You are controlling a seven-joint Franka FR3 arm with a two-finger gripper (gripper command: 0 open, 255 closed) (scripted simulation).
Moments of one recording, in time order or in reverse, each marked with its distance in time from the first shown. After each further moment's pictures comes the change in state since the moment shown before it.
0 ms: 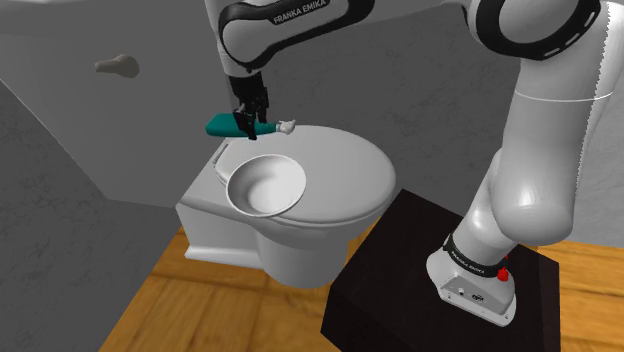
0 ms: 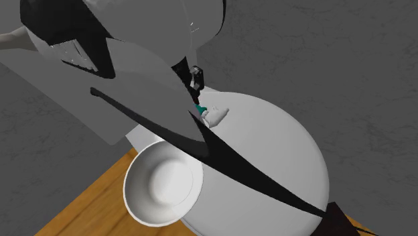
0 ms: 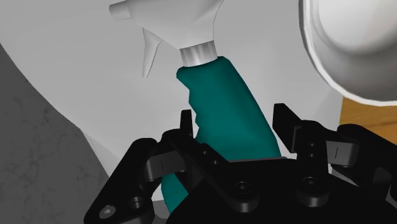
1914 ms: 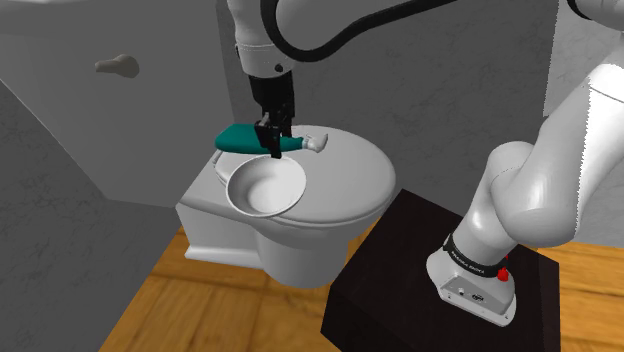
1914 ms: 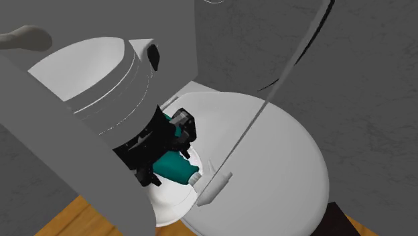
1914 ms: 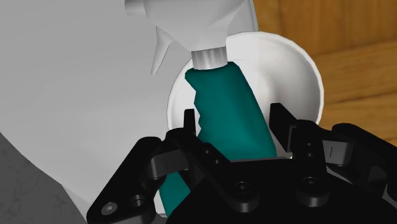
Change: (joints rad) arm 0.100 -0.404 0.099 -0.357 0.076 -0.062 0.170
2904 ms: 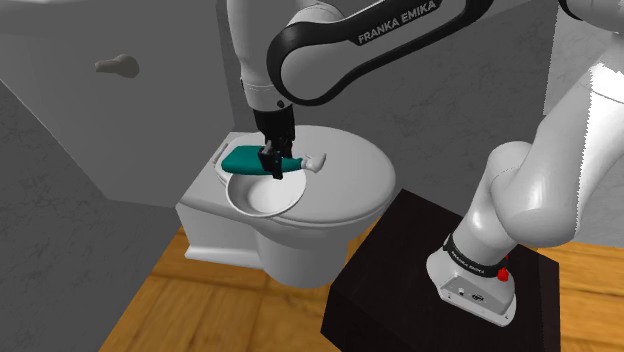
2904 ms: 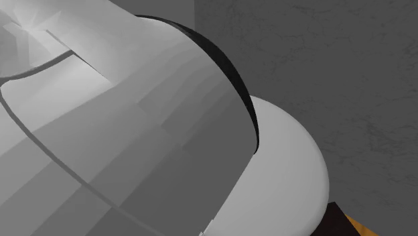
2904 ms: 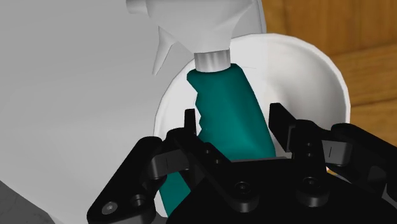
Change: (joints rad) arm 0.000 0.030 0.003 -0.118 -0.010 0.147 0.019
